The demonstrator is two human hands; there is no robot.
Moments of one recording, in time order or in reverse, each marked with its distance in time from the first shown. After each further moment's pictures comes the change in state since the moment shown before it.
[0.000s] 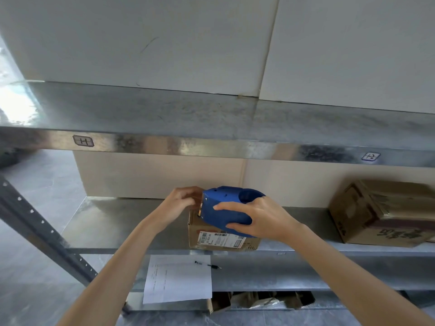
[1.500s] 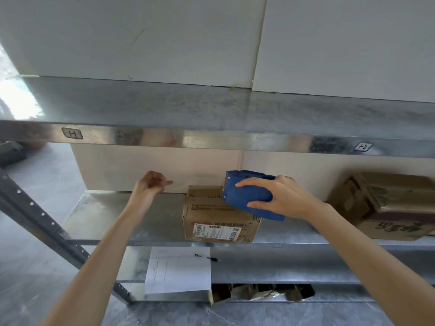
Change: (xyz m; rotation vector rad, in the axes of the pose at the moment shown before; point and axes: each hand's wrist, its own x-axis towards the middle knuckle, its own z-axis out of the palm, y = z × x) left_hand -0.011 -0.015 -0.035 -0.023 0.516 -0.031; right_hand -0.023 0.044 -0.042 0.006 -0.205 0.264
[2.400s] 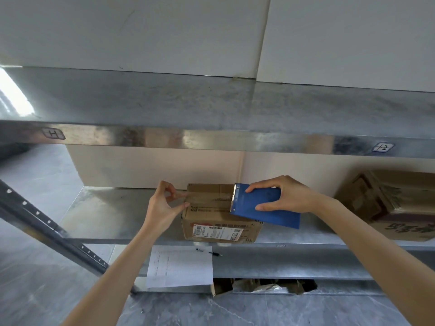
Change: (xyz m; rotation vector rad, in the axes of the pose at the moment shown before) left_hand -0.013 -0.045 0.043 0.281 0.007 0.103; right_hand 0.014 0.042 0.022 0.601 -0.227 0.170
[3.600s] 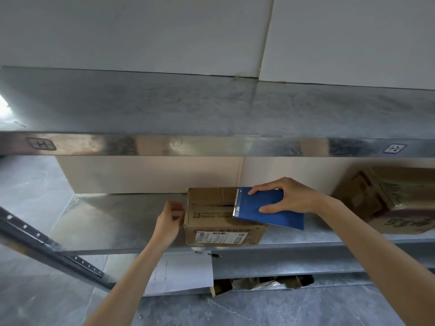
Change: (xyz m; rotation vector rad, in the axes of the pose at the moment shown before) left_hand 0.003 -0.036 0.021 -0.012 -0.118 -0.321; right_hand 0.010 0.002 0.002 0.127 -0.048 0.124
